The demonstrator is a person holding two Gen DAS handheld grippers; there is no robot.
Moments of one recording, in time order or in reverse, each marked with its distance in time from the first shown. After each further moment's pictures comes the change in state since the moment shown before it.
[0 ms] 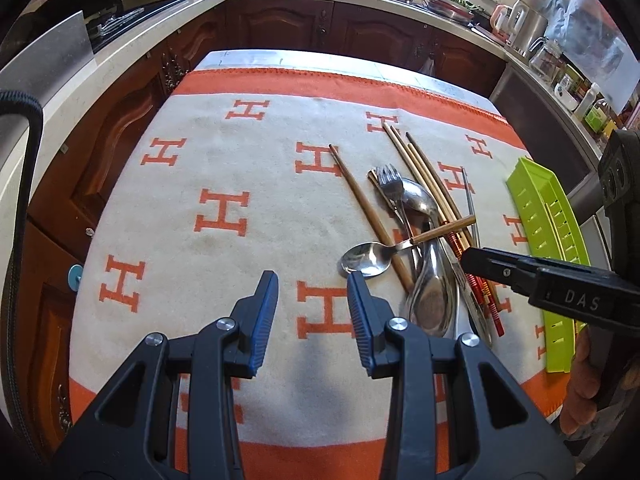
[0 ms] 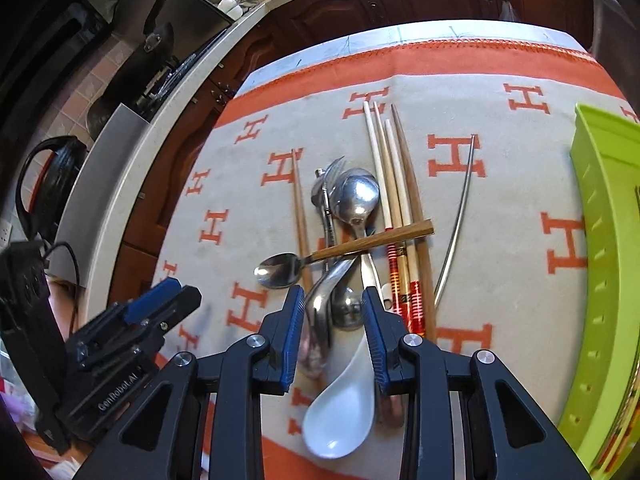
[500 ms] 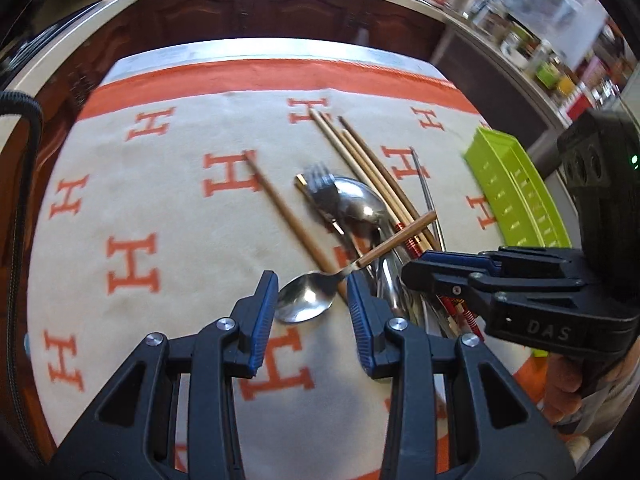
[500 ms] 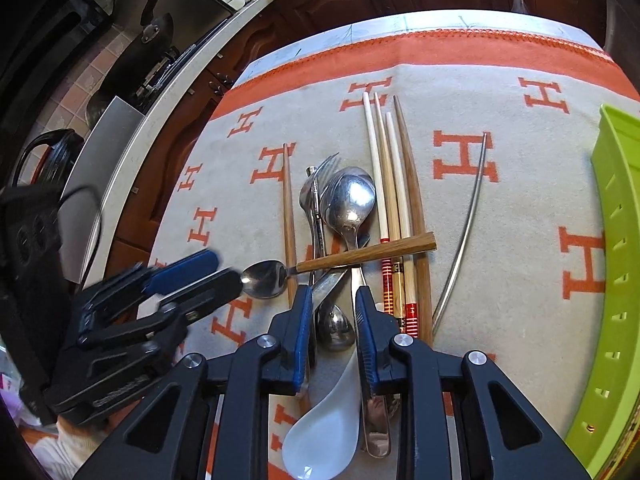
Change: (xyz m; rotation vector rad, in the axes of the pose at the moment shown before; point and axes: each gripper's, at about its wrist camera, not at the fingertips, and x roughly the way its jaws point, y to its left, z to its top) left arm 0.052 -0.035 0.033 0.199 0.084 -0.193; right arm 0.025 -0.011 0.013 -0.017 0.033 0.025
